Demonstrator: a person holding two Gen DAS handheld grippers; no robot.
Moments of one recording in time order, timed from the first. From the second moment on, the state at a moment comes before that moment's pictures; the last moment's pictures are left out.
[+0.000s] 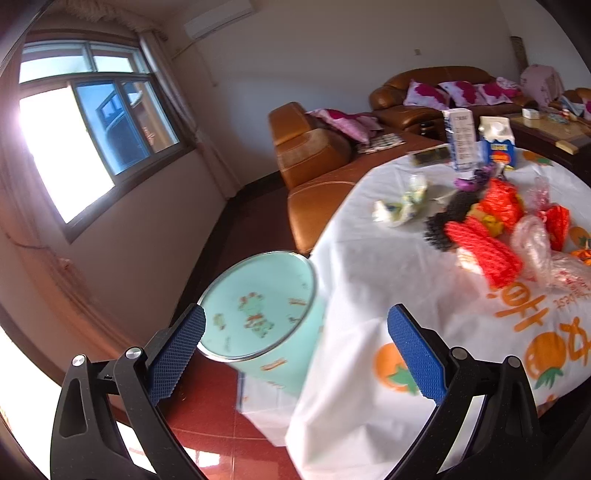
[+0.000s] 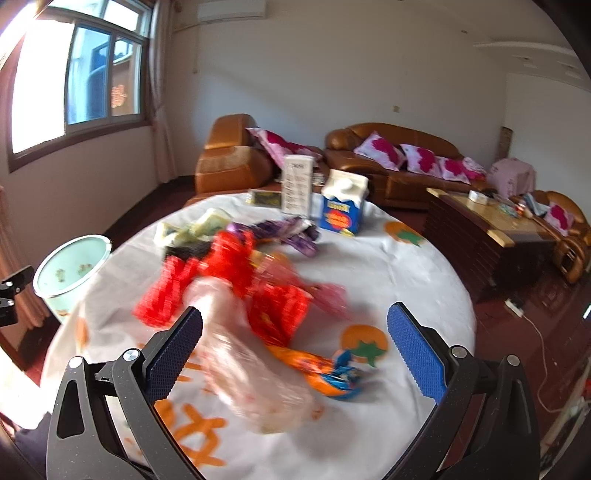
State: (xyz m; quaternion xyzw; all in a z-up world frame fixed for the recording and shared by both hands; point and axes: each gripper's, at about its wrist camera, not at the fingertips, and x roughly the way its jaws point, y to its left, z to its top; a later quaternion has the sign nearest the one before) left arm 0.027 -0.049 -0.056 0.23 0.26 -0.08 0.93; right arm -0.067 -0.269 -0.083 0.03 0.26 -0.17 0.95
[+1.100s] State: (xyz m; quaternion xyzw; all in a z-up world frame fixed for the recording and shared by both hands) left arm 0.052 -0.174 -0.130 0.21 0.36 -0.22 0.88; right arm -0.081 -0.334 -0.132 0.09 0.27 -0.20 0.94
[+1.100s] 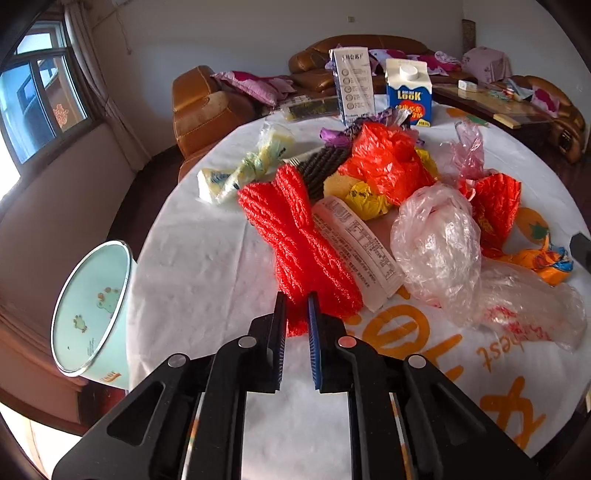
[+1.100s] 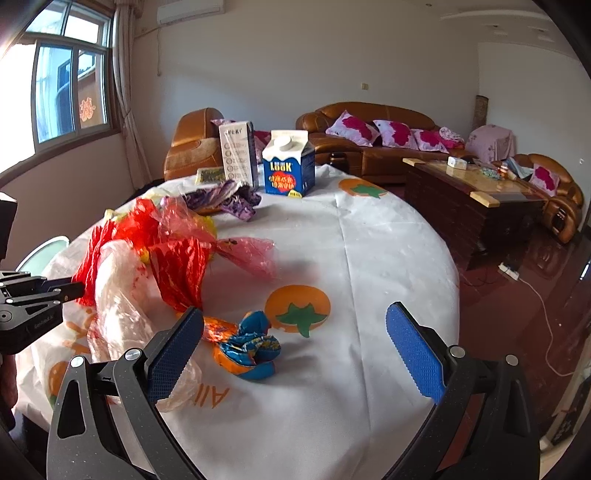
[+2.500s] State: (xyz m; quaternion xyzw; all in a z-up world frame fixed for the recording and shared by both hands) left arm 0.068 -0.008 -0.091 0.24 0.33 -0.08 0.91; right arm -0.039 -0.215 -0.092 0.03 0.29 0.04 0.96
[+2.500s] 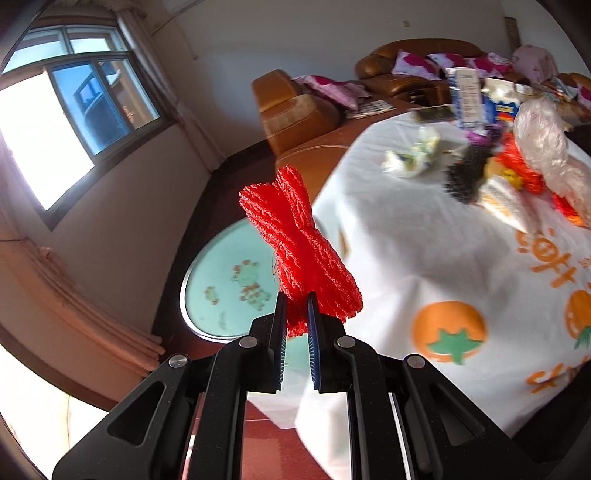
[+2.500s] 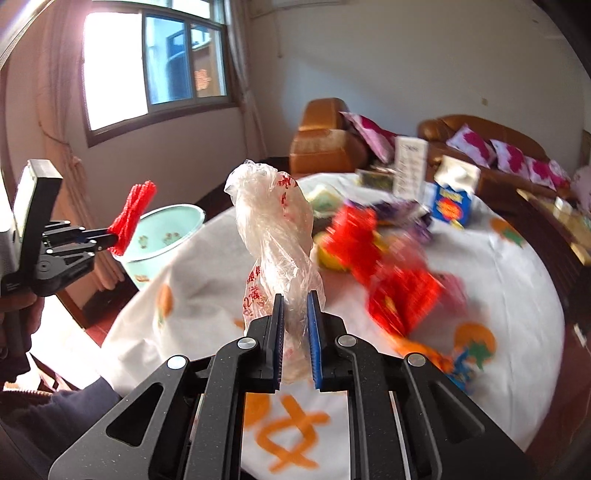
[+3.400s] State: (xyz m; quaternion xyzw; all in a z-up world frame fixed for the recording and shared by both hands) left arm 0.159 0.065 -0.116 0.28 0.36 0.03 0.89; right arm 0.151 -0.101 -0.082 -0.07 0.32 0.18 0.93
